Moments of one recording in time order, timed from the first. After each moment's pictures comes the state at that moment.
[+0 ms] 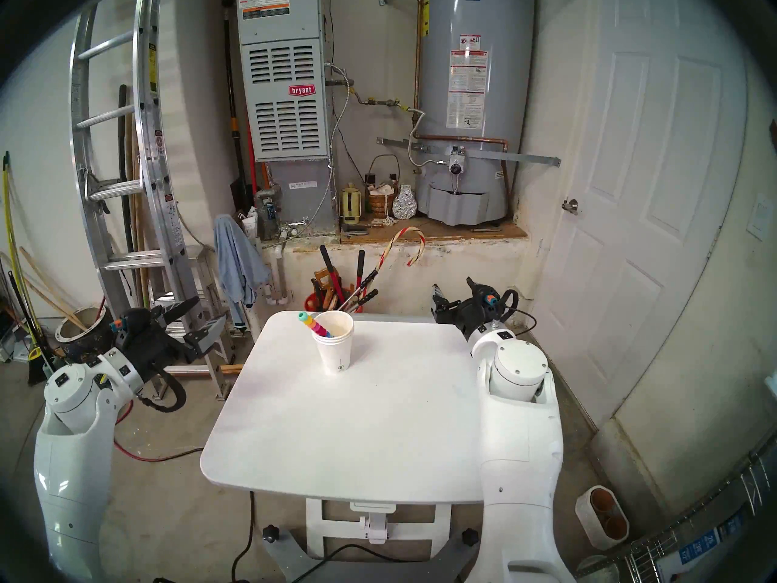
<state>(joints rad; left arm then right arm) 1.81 -1.20 -1.98 -1.87 -0.41 0.15 -0.77 -1.35 -1.68 1.81 -1.54 -0.18 0.11 0.42</state>
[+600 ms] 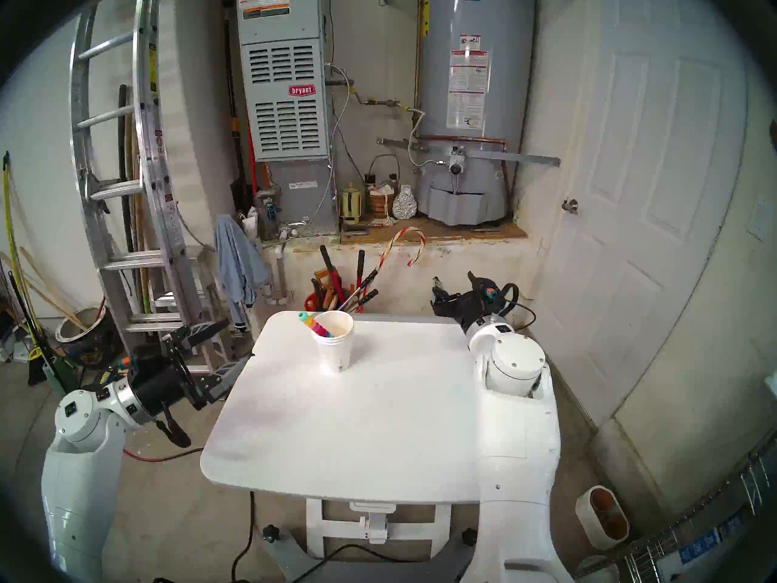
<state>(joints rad) 1.82 -1.19 -1.90 -1.77 -0.45 -0.12 -1.05 -1.37 -1.68 1.79 -1.58 -0.15 0.12 0.40</state>
